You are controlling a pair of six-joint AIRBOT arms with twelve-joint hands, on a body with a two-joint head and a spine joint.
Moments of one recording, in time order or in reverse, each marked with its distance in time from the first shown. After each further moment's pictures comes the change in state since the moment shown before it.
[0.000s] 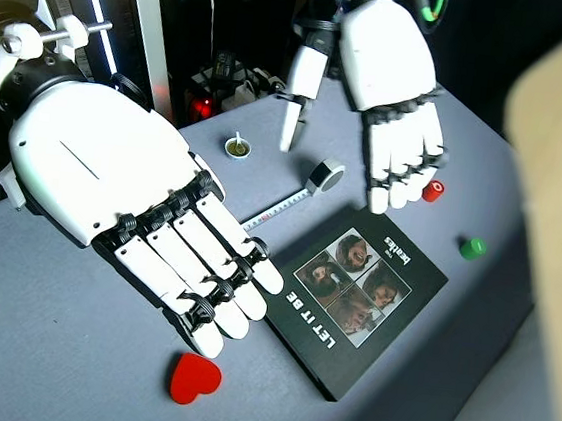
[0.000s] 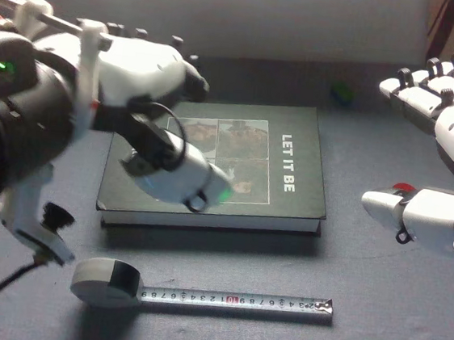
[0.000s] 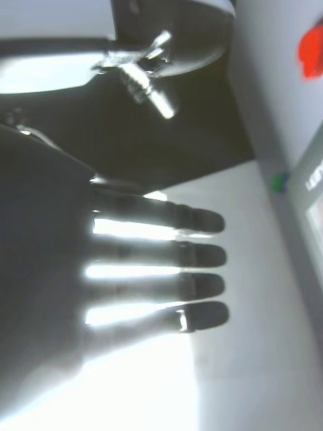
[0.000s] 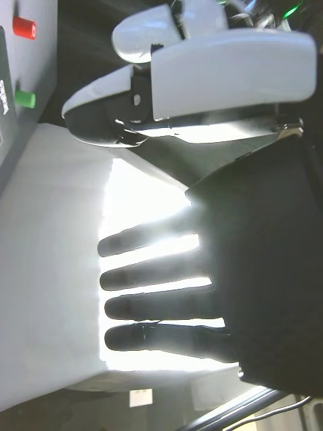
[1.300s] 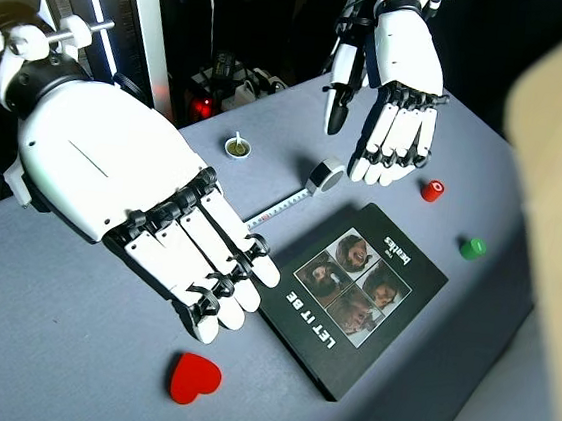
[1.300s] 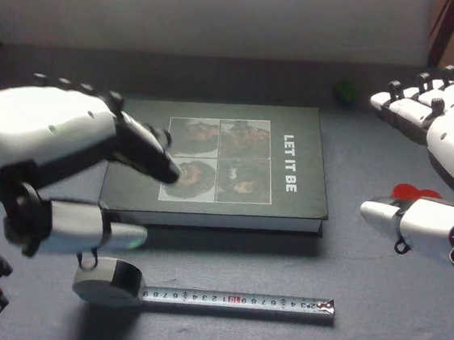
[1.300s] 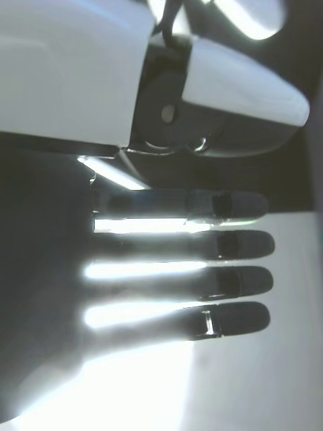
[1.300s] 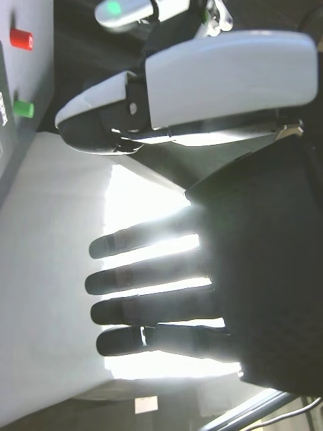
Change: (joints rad) left arm 0.442 0.291 0.034 1.328 0.576 -1.384; right arm -0.011 0.000 -0.001 -0.004 -0.033 0.012
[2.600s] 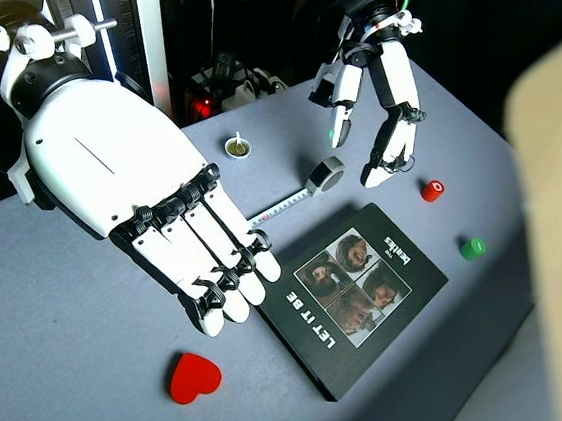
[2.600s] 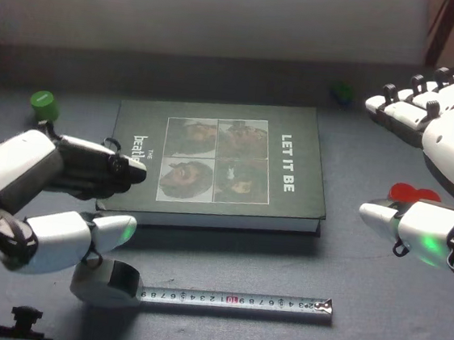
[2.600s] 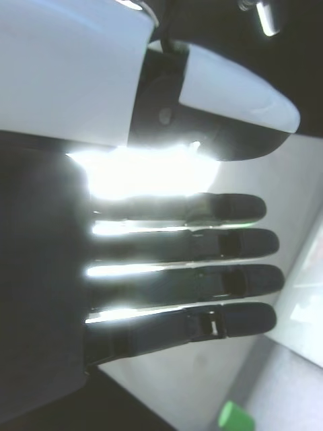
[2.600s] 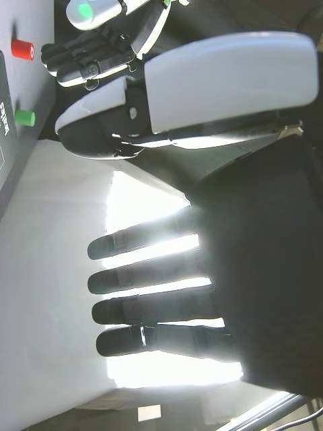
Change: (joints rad) left arm 0.416 -0.156 0.018 -0.118 -0.606 -0.507; right arm -0.002 0.001 -0.002 0.000 -0.013 0.003
